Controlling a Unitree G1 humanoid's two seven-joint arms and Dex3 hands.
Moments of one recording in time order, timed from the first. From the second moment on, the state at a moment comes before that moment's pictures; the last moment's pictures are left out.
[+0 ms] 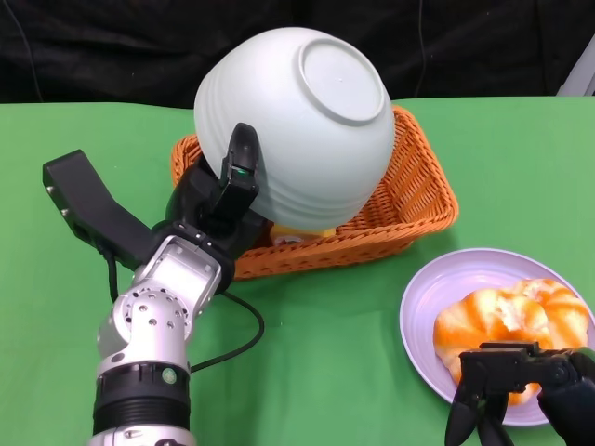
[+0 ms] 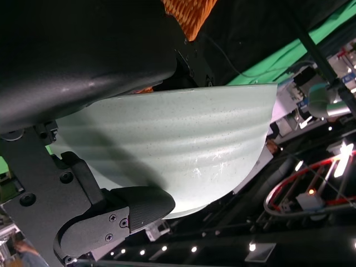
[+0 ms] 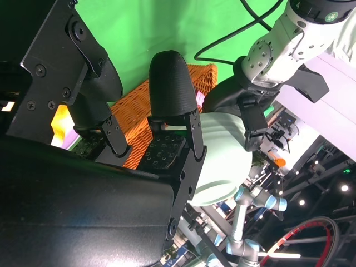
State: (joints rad) left arm -0.59 -0.26 0.38 0.47 -0.77 0.41 -0.09; right arm 0.38 -0.19 0.09 -0.40 -0.36 -0.48 0.07
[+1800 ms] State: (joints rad) left arm -0.09 0.35 -0.07 0.17 0.44 -0.95 -0.32; right arm 0.37 -0.19 0.07 -0.38 -0.35 -0.49 0.05
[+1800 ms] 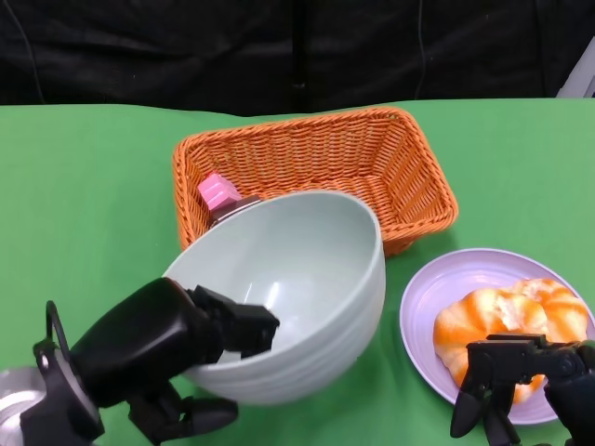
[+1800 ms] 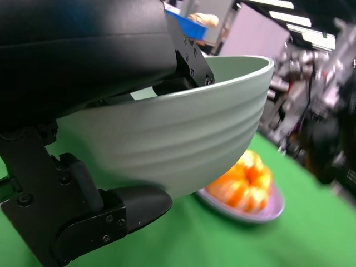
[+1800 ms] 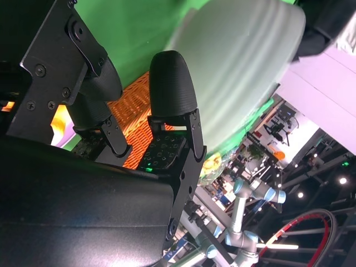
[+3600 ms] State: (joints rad) left arm -0.04 0.65 -0.27 -0.38 0.47 -0.22 -0.63; right arm 0.37 -0.18 0.07 -0.38 -0.31 -0.50 0.04
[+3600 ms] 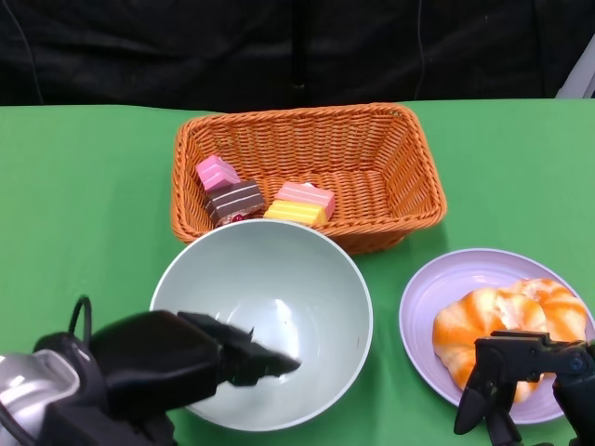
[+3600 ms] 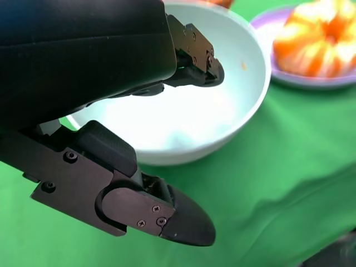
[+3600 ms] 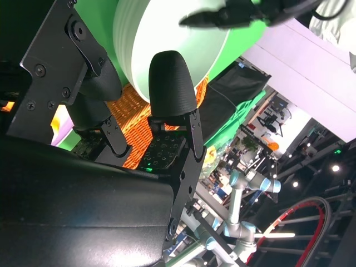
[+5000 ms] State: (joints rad) left arm 0.39 0.07 -0.07 -0.31 0.00 -0.39 -0.14; right arm 0.38 -0.02 0.23 -0.45 -0.26 -0.36 0.00
